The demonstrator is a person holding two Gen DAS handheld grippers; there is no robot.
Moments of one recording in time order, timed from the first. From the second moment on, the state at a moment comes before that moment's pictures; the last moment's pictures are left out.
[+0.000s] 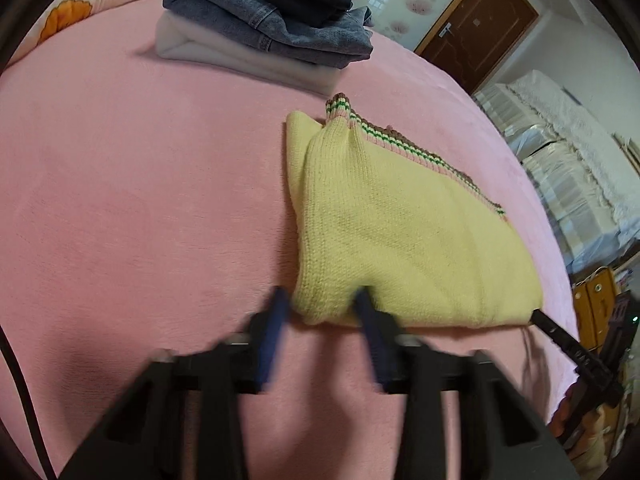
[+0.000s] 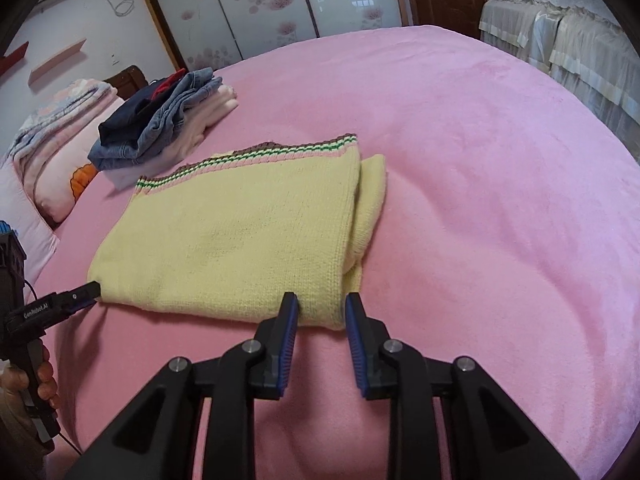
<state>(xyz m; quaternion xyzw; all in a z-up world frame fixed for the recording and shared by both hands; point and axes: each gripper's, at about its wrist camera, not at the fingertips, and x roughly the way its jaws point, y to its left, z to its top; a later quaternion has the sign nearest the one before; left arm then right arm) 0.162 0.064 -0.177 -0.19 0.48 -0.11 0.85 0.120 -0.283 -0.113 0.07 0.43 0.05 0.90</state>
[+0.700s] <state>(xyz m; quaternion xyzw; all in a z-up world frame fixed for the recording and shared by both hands) 0.148 0.059 -0.153 -0.18 0.50 -0.08 0.84 0.095 -0.284 -0.092 0.08 0.43 0.01 0.90</state>
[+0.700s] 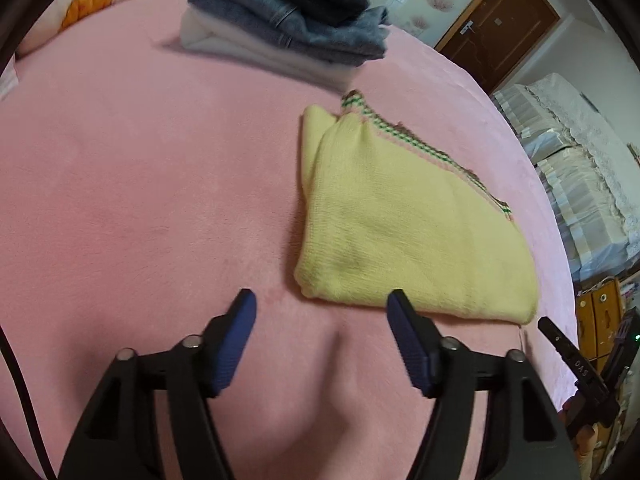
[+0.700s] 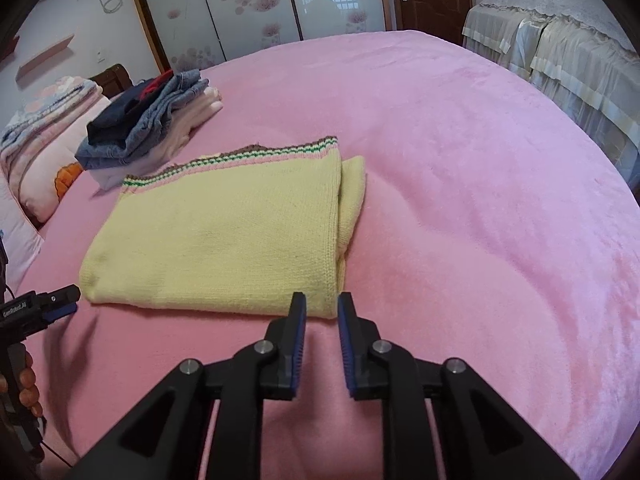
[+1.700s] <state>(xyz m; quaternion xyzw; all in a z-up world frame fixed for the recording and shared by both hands) 0.109 0.031 -0.168 -0.29 0.51 -0.20 0.79 0.055 -0.203 -0.079 0.06 0.40 0.04 0.91</state>
